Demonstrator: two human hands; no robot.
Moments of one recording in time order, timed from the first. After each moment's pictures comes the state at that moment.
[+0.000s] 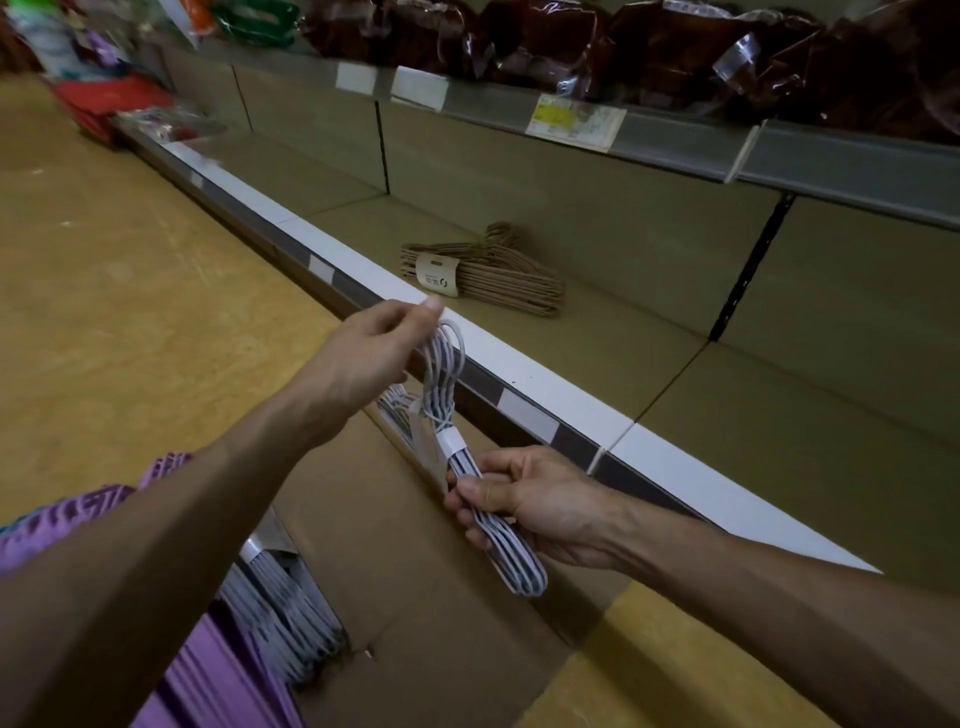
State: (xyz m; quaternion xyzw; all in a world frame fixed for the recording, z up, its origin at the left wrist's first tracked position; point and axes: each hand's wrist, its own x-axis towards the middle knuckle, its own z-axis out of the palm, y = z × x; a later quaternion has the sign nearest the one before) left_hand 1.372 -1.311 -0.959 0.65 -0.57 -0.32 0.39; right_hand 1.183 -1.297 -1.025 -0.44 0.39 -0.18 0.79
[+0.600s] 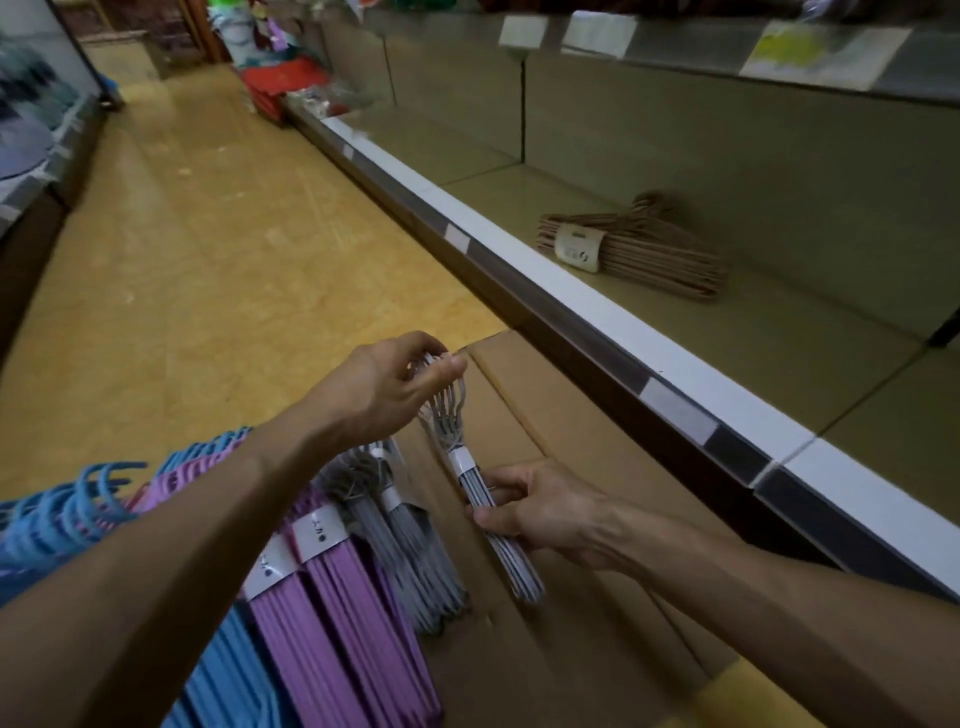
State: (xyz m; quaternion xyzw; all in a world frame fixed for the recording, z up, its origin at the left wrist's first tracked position) left_hand 1.475 -1.257 -0.982 0.75 -0.60 -0.21 0.20; right_hand 1.289 -1.296 -1.079 -0.60 0.40 -0.04 0.69
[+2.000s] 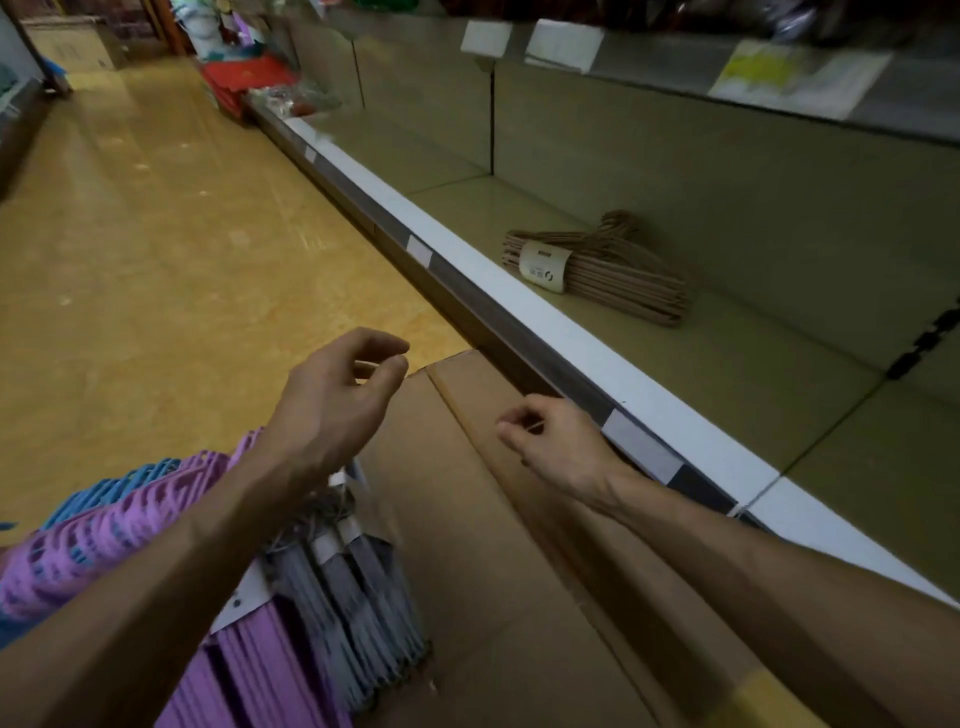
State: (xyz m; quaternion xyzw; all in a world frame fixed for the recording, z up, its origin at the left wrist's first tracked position) left_hand 1.460 -1.289 -0.998 0.74 -0.50 -0.17 0.40; right_hand 1.268 -1.392 -1.070 -0.74 0.44 -0.18 0.47
